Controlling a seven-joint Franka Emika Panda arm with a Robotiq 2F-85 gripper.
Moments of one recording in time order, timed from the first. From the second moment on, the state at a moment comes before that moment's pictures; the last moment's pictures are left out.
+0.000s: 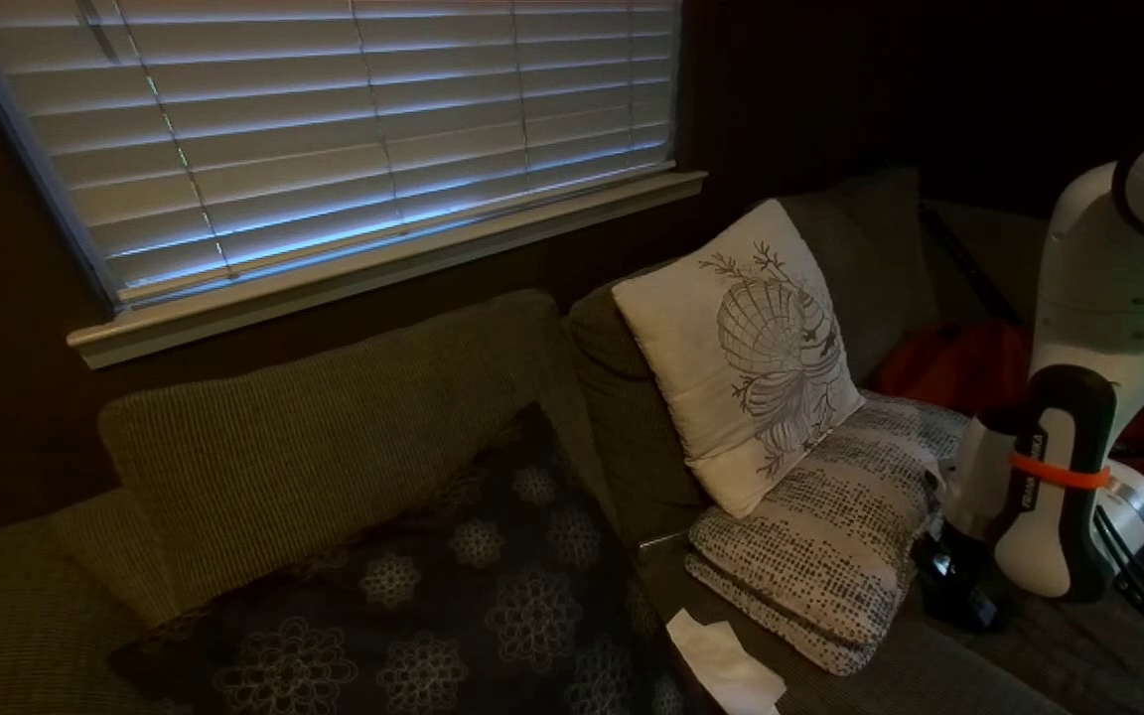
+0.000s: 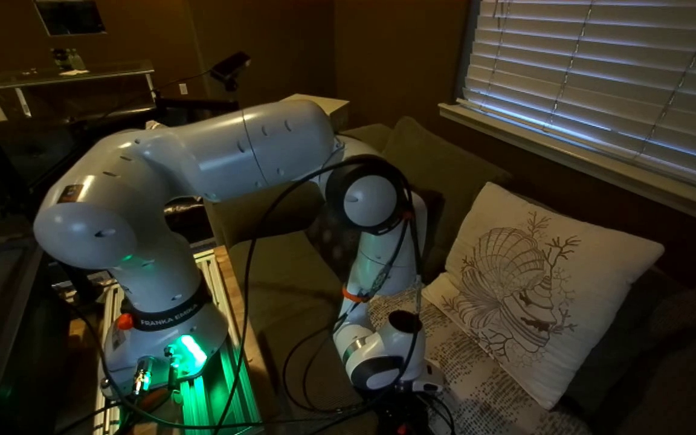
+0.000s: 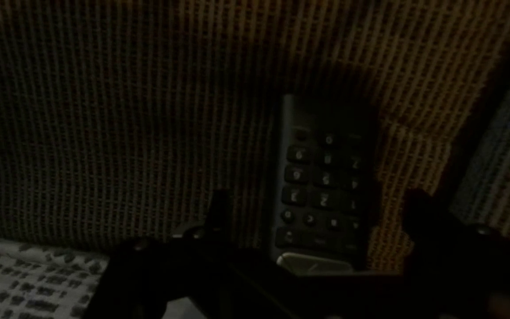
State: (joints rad) arm -0.25 1.37 -0.20 -1.94 -0.19 3.33 -0.30
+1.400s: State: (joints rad) arm -0.26 1.40 -0.21 -1.95 -0.18 3.36 -0.25
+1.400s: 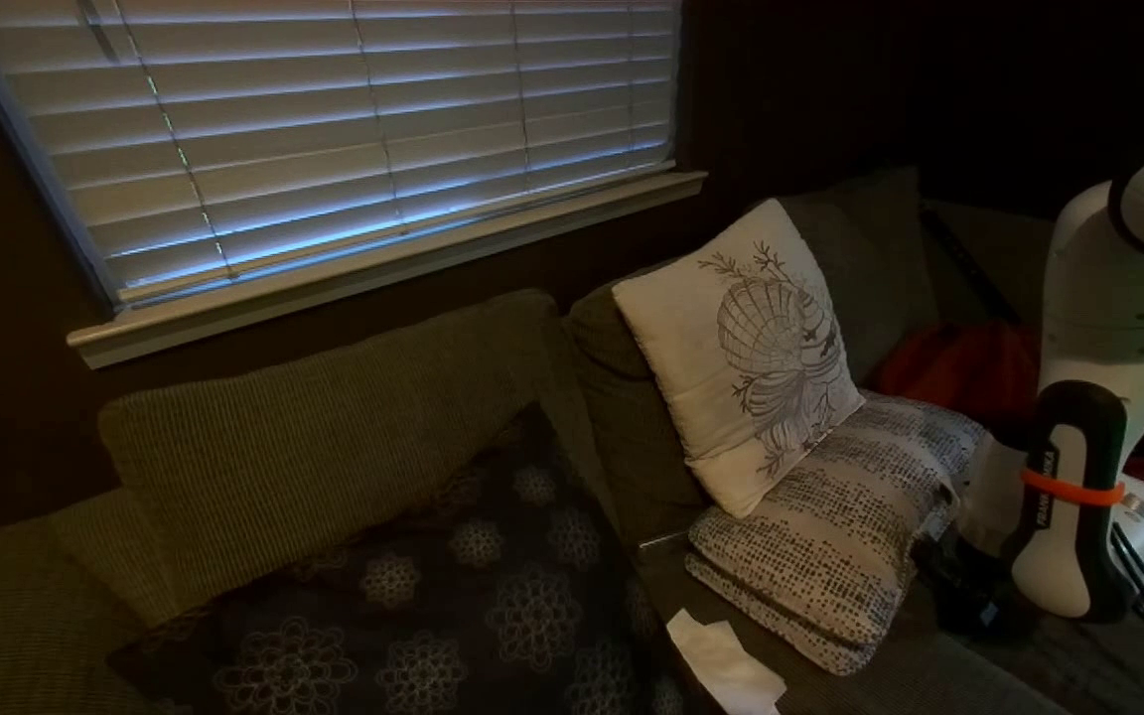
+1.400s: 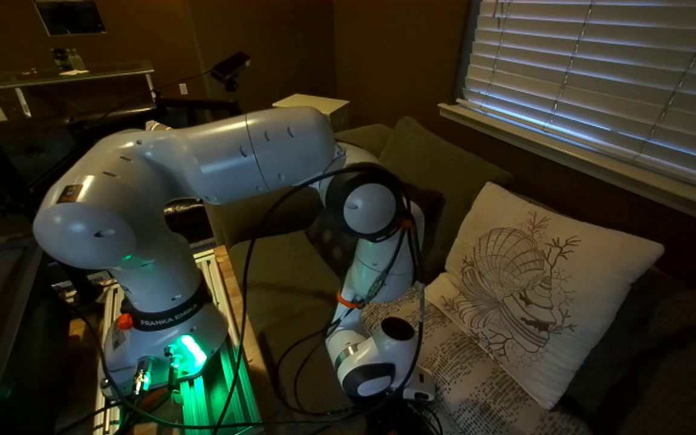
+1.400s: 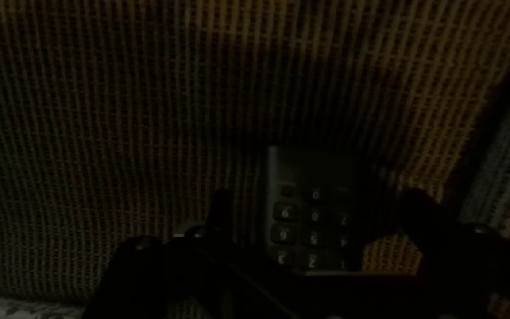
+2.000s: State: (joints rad) arm -0.24 1.40 -0.22 -1.96 -0.18 3.36 -0.22
